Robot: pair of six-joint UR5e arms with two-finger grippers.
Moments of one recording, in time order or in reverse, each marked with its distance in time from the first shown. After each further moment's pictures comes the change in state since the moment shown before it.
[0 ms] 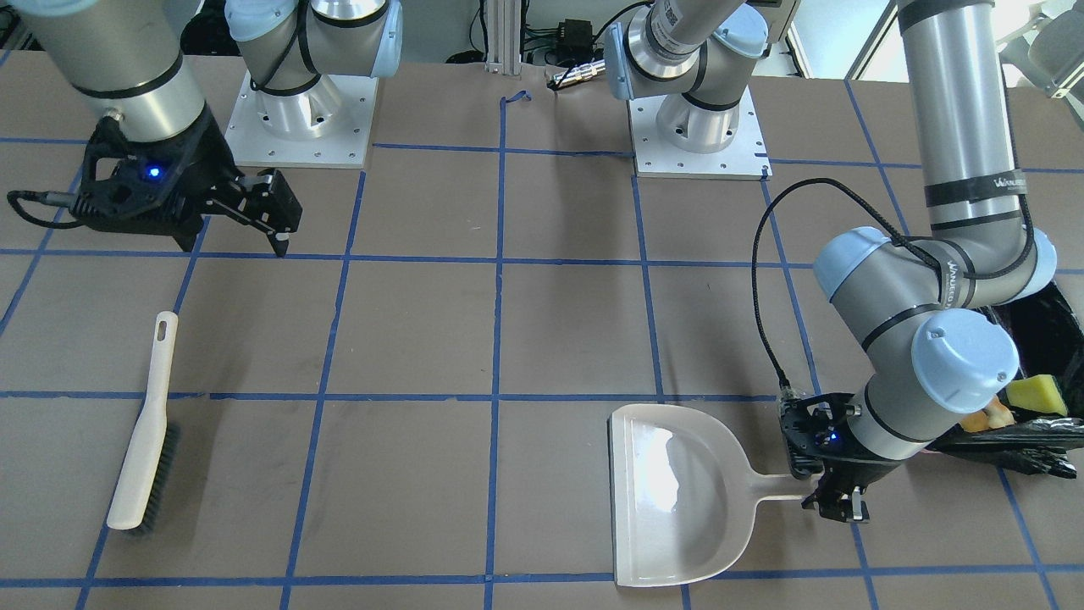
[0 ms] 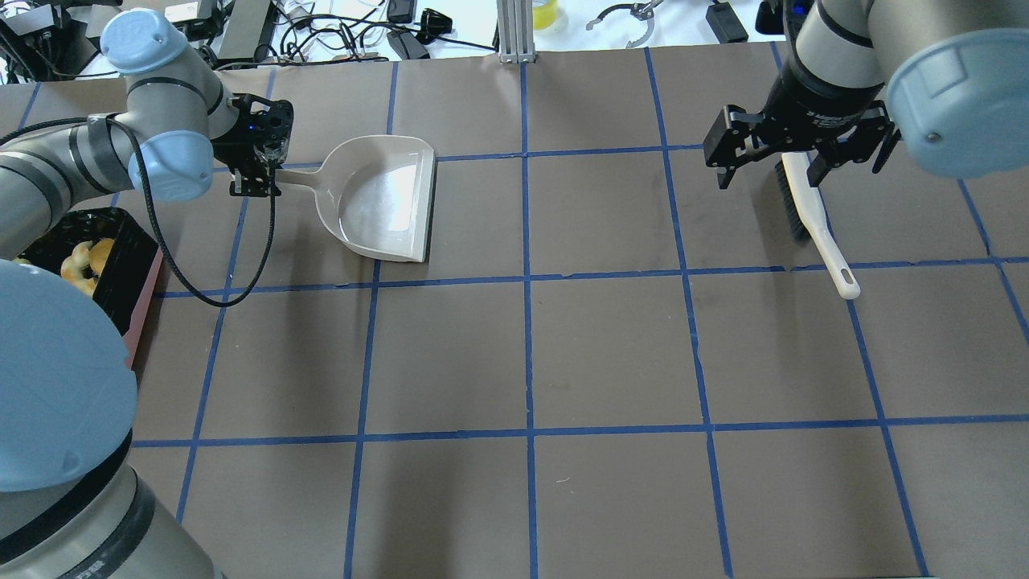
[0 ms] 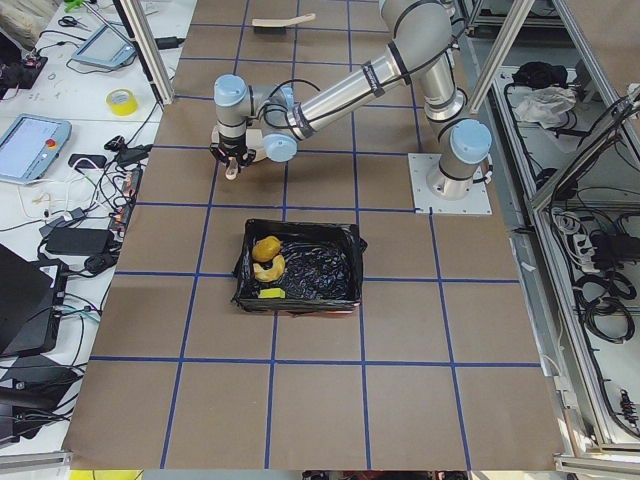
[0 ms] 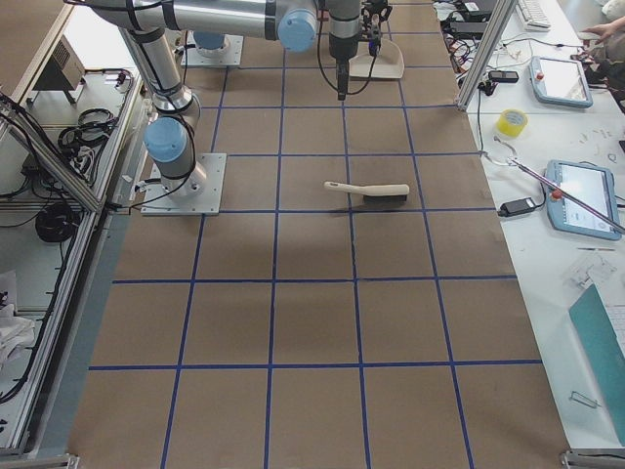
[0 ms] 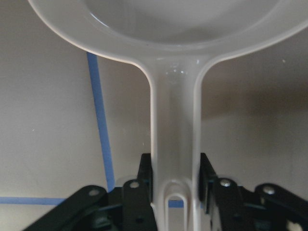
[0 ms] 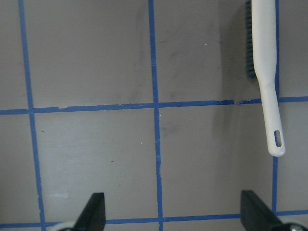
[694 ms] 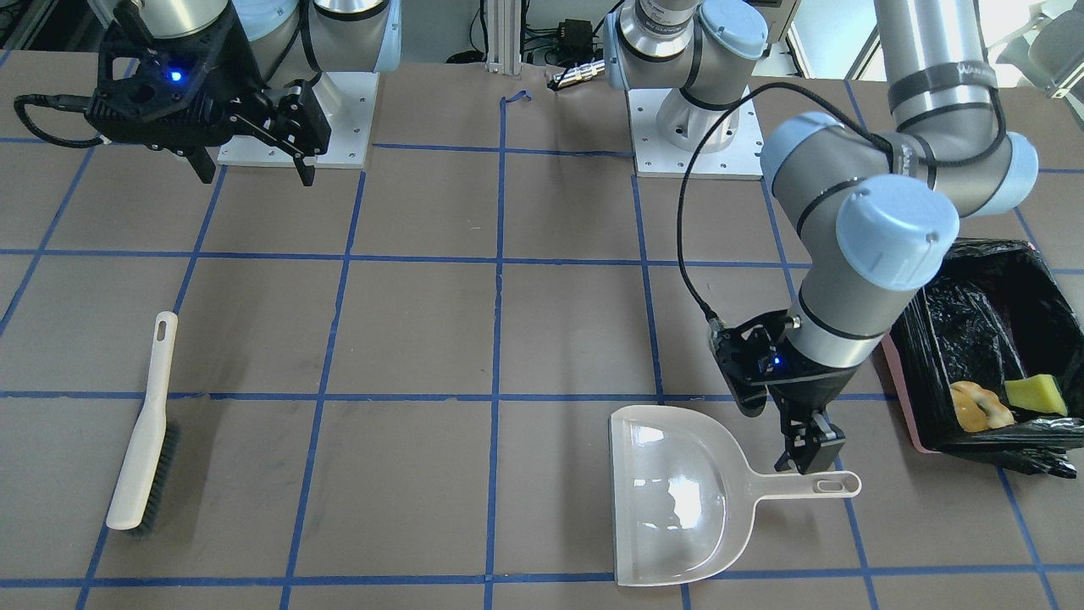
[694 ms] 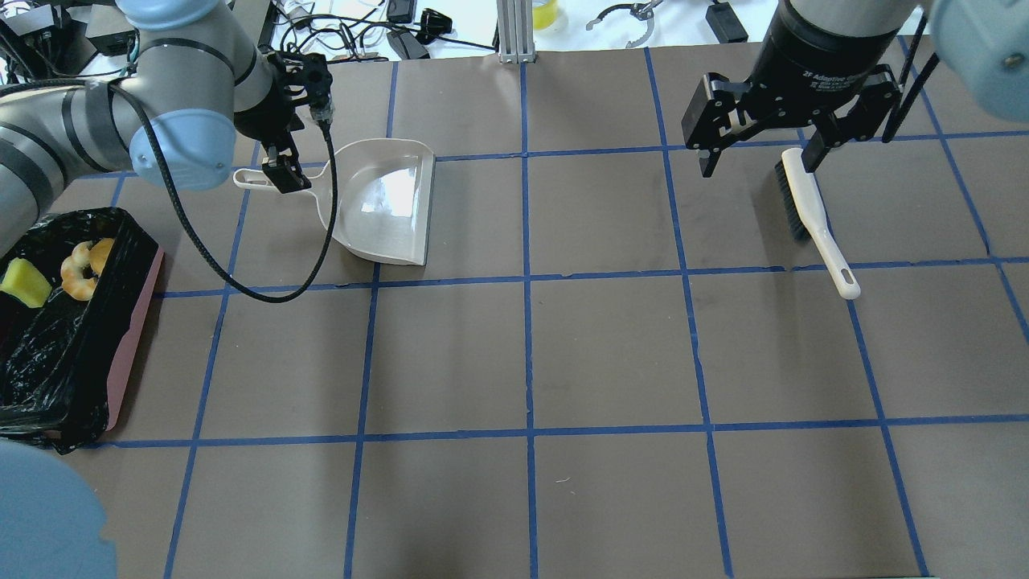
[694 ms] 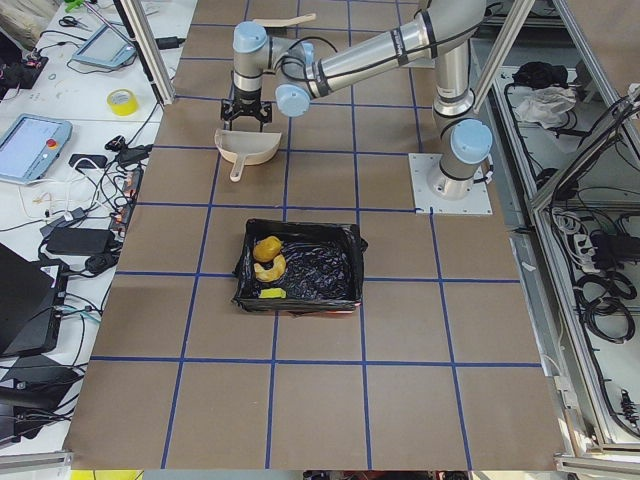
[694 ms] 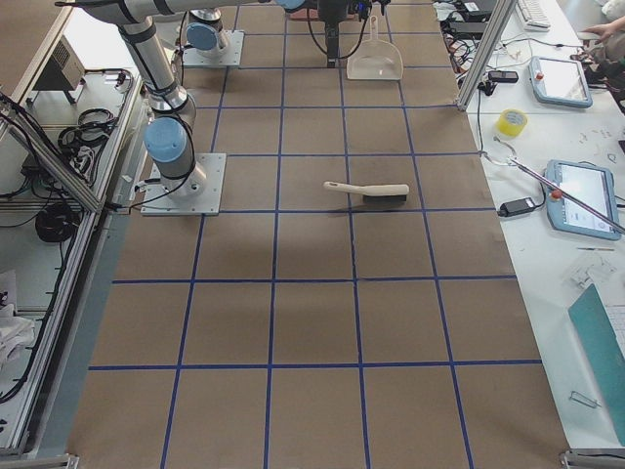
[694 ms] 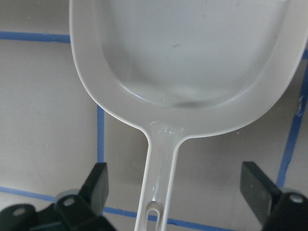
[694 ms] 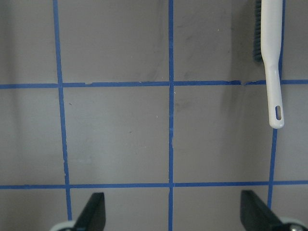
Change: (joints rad) left arm -0.157 0.237 -0.027 -0.146 0.052 -0.436; right arm 0.047 -0.012 -0.158 0.228 0.007 0.024
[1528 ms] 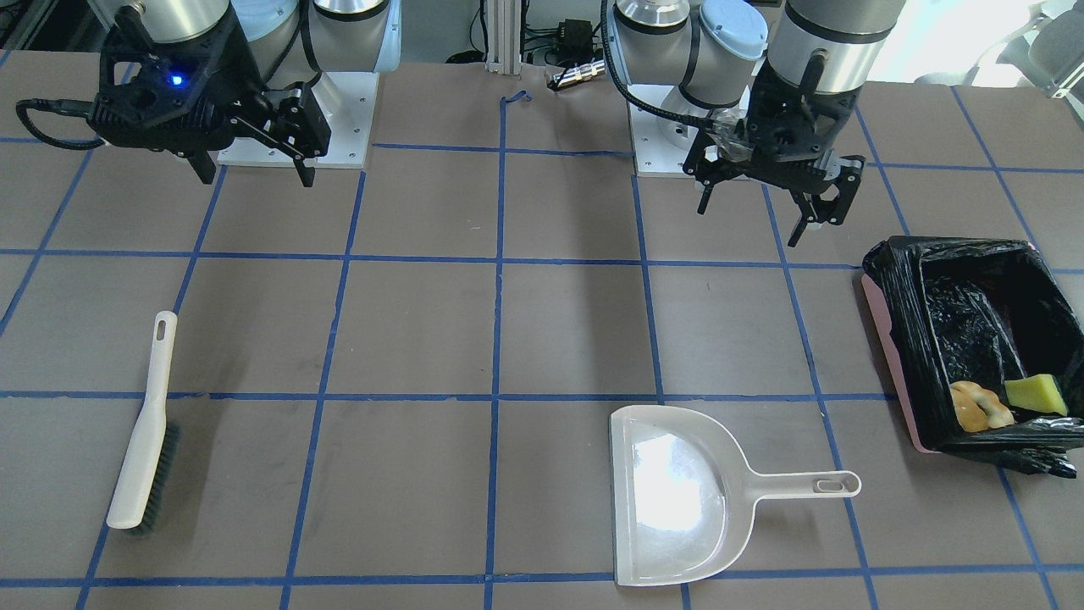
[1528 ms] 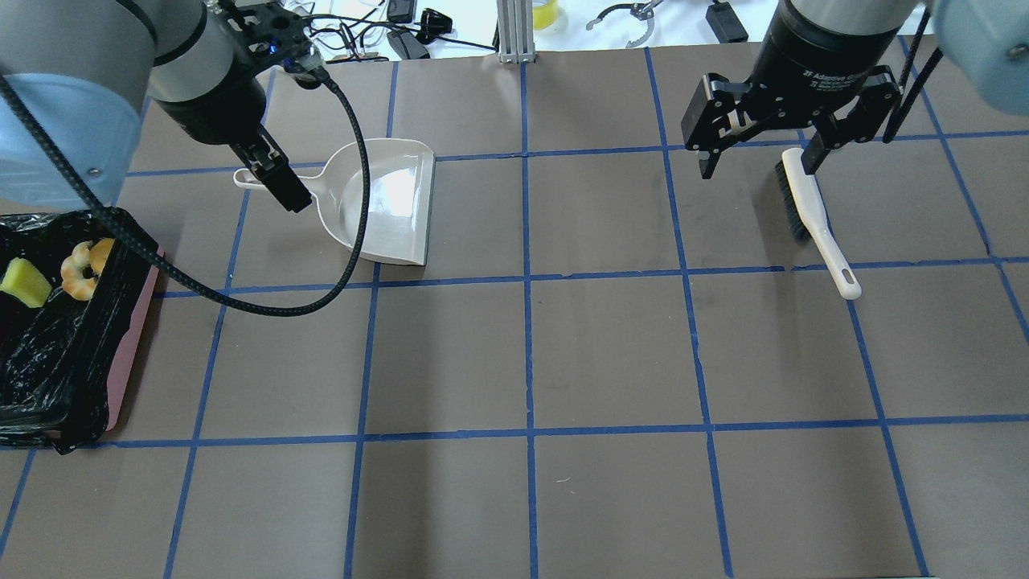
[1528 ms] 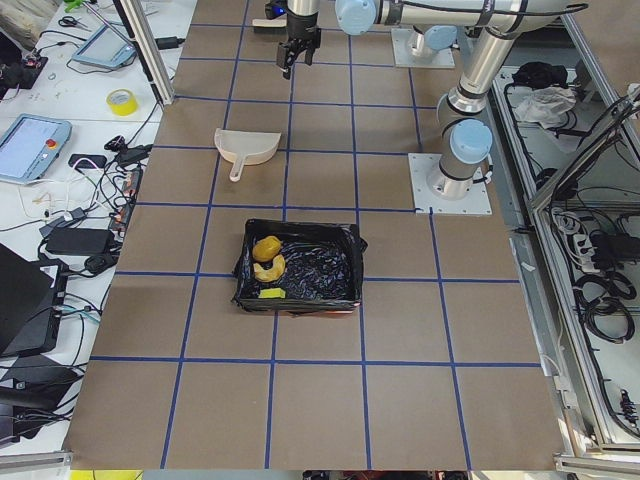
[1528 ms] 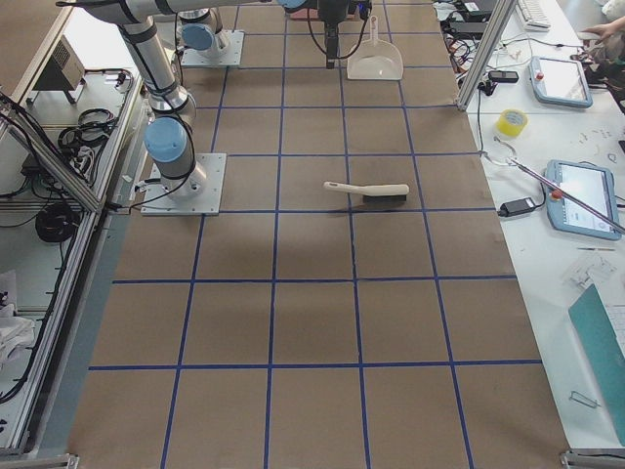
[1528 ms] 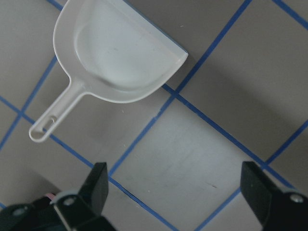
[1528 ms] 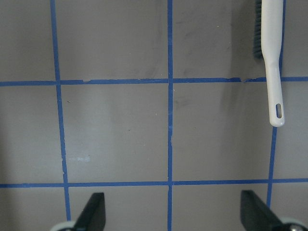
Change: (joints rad) left arm -0.056 0.347 0.000 -0.429 0.009 -1.024; right arm 0.000 0.009 0.007 -0.007 -0.005 0.000
